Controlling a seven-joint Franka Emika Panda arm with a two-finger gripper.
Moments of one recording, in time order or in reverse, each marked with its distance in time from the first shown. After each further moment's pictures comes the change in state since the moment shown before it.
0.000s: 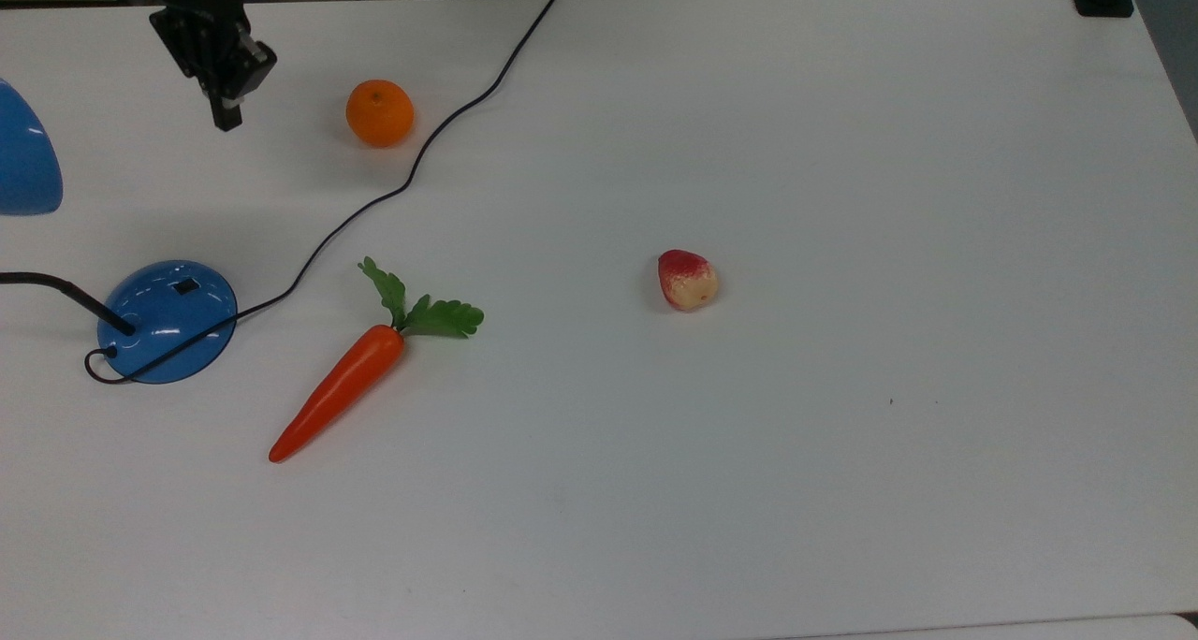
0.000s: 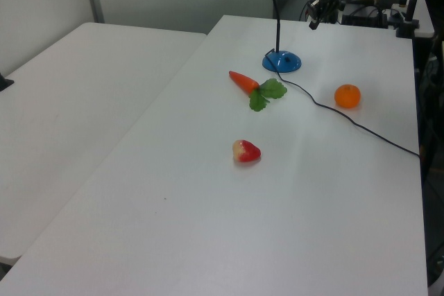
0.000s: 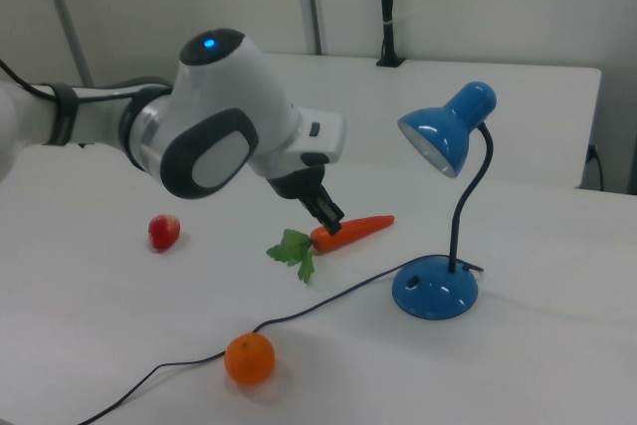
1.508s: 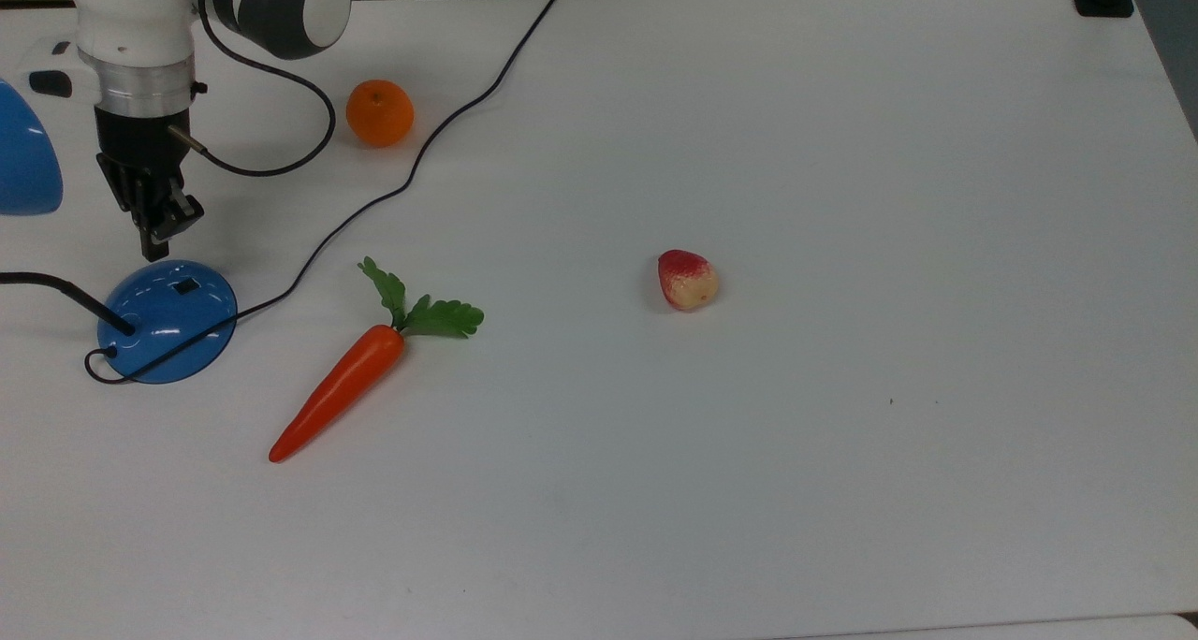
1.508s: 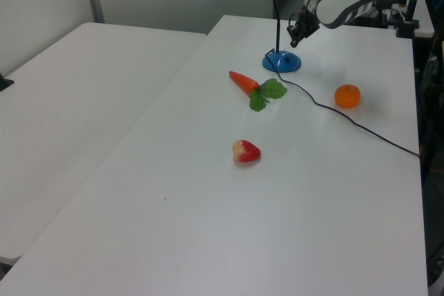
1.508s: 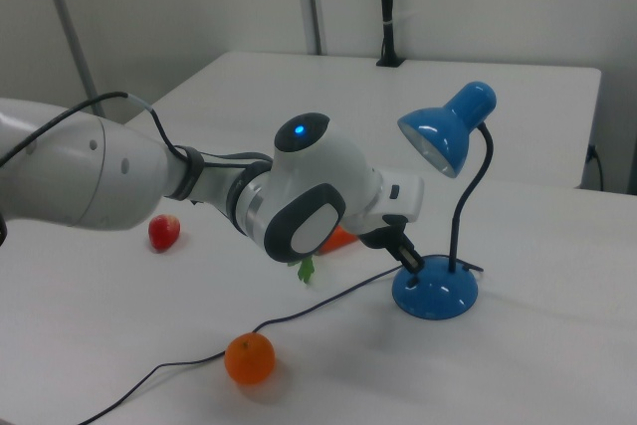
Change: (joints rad) arm -0.079 0.401 0.001 0.201 0.000 0.296 0.048
